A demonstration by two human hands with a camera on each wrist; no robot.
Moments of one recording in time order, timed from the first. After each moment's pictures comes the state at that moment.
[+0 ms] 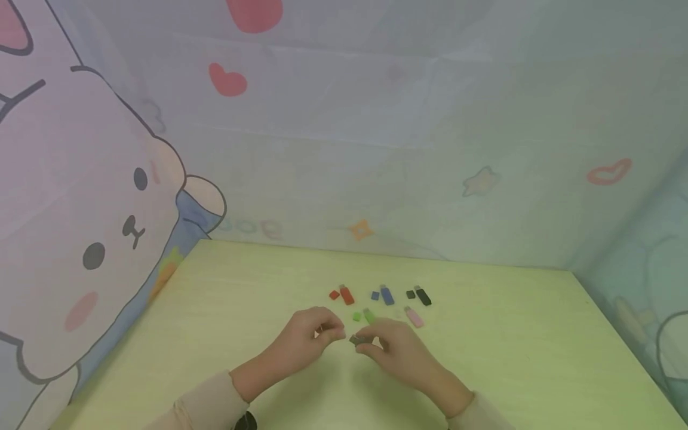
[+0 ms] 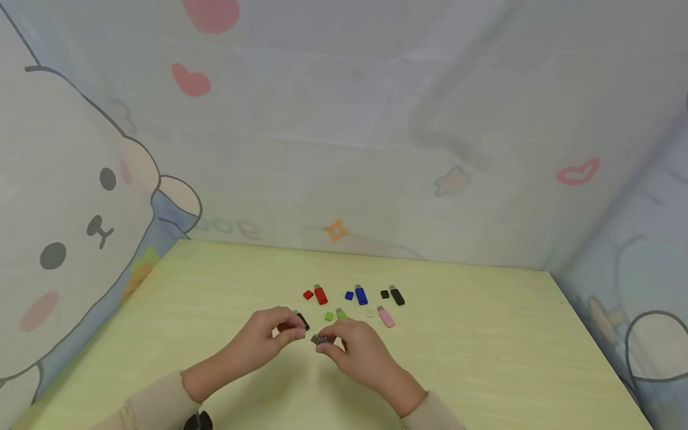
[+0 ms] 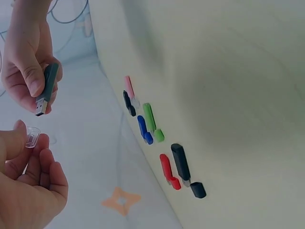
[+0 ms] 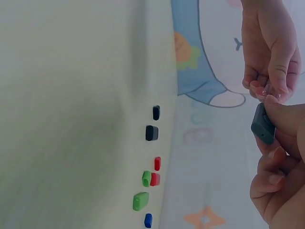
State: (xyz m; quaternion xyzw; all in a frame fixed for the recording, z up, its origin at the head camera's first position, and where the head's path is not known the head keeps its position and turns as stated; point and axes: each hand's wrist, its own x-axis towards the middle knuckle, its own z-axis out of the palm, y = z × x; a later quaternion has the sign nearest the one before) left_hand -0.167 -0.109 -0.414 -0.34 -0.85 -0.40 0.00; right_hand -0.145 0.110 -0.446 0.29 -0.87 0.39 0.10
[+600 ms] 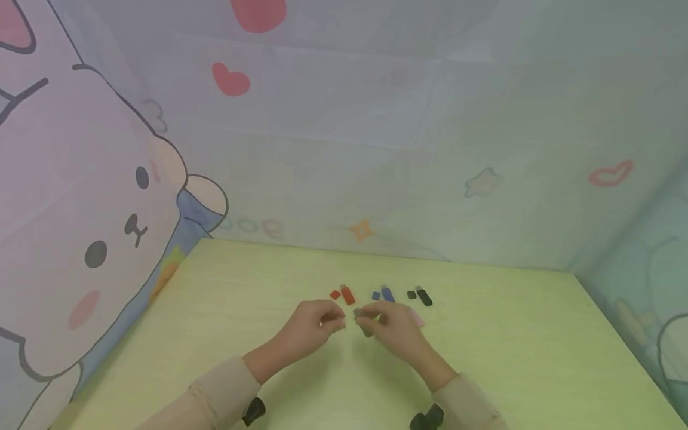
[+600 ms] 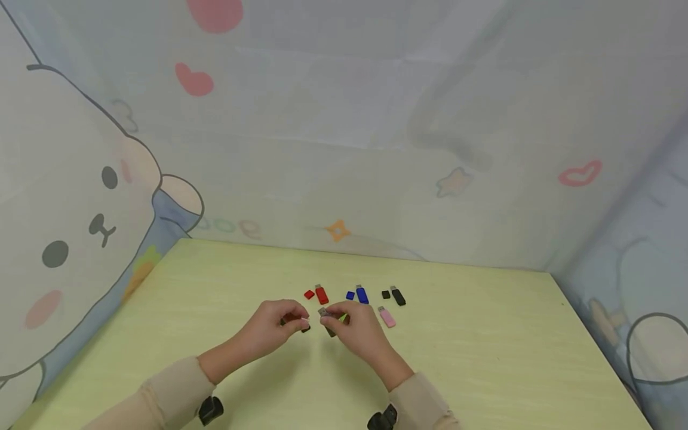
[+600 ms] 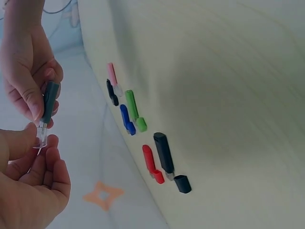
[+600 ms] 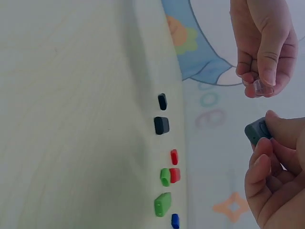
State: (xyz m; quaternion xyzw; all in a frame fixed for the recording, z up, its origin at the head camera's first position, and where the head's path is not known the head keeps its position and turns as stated) left_hand -0.190 -0.101 -0.422 -0.30 -0.87 -0.38 0.00; right_hand -0.178 0.105 -0.452 0.15 -0.86 0.48 0.05
